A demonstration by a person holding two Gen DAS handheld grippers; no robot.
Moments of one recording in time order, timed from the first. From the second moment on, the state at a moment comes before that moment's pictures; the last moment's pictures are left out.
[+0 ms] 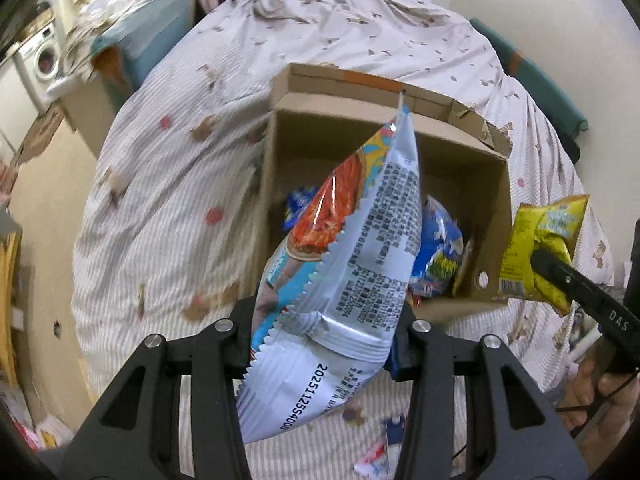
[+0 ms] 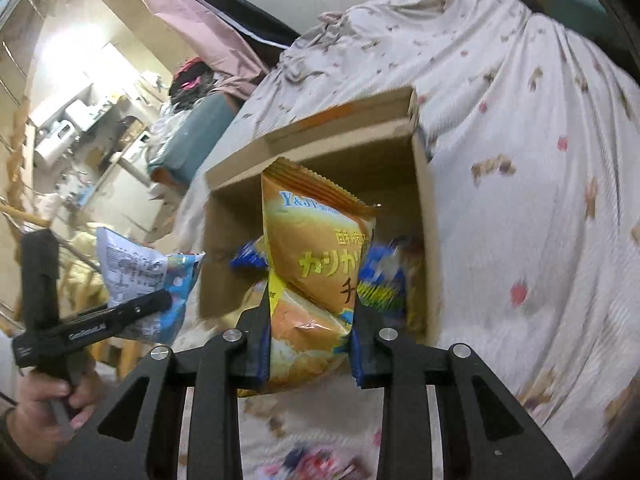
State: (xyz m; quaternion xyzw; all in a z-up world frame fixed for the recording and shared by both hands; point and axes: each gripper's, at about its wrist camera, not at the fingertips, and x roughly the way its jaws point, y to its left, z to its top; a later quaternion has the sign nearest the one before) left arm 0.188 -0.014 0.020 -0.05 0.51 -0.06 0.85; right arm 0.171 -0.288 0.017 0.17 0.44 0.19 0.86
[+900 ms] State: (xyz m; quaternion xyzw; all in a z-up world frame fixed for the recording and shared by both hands) left arm 0.266 -0.035 -0.028 -0.09 0.52 -0.11 0.84; right arm 0.247 -0.280 -0.032 0.13 0.46 0.16 0.86
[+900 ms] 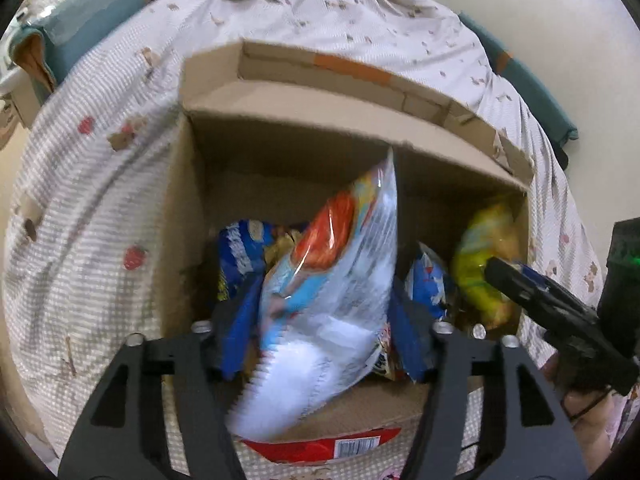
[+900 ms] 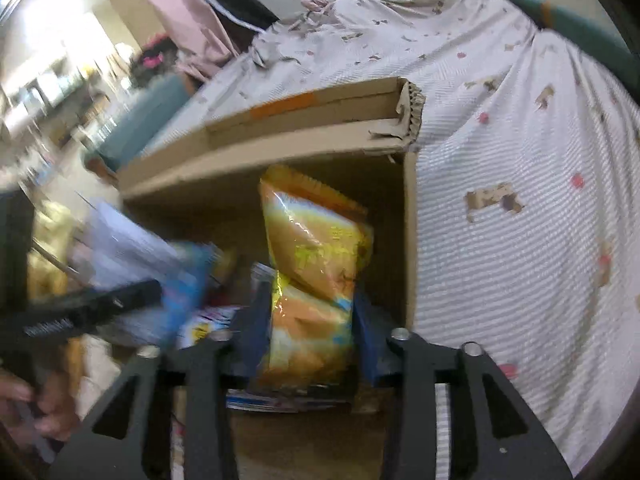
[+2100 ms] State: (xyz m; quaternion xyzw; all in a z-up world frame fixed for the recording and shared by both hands) left arm 0.187 0.001 0.001 -0.09 0.47 -0.05 0.88; right arm 0.181 -0.315 0.003 0.20 0.41 0.16 0.87
